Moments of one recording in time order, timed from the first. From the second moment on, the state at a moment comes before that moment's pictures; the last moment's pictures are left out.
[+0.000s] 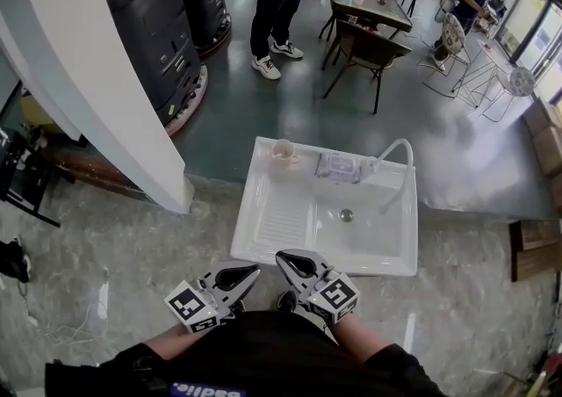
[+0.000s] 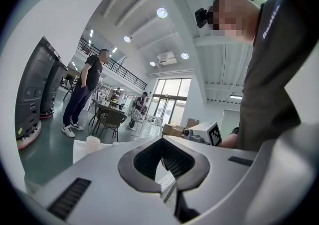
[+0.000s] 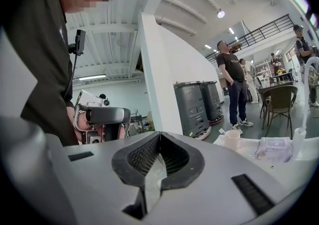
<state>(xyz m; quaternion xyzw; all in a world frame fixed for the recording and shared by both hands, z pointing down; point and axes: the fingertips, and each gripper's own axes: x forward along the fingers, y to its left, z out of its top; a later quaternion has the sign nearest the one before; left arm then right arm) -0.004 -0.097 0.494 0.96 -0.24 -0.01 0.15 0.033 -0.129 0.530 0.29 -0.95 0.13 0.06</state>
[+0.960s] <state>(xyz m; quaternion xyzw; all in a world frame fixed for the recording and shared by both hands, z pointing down) -0.019 -0.113 0.500 0.95 -0.27 0.00 0.16 0.027 -0.191 0.539 0.29 -0.94 0.13 0.10</state>
